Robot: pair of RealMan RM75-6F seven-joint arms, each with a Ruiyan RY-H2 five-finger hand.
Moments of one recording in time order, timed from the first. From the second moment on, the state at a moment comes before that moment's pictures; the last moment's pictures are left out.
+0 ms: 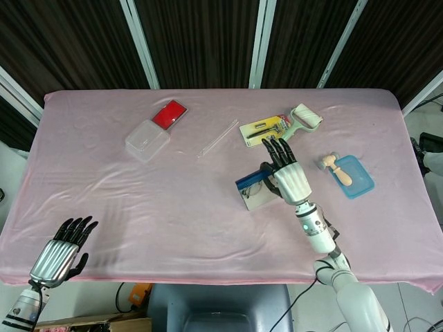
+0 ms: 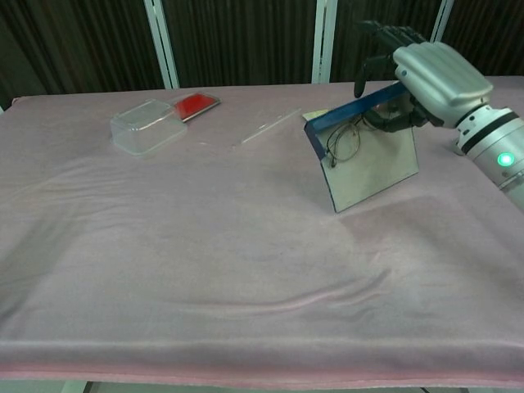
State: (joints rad) left arm -0.21 -1.16 0.09 -1.59 1.61 1.29 0.12; right arm 0.76 -2.10 0.13 -0.18 -1.53 1.47 0.39
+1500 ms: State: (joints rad) left arm -0.21 -1.16 0.08 -1.59 1.60 1.29 0.13; right arm 0.83 -2.03 0.28 -0.14 -1.31 0.97 0.08
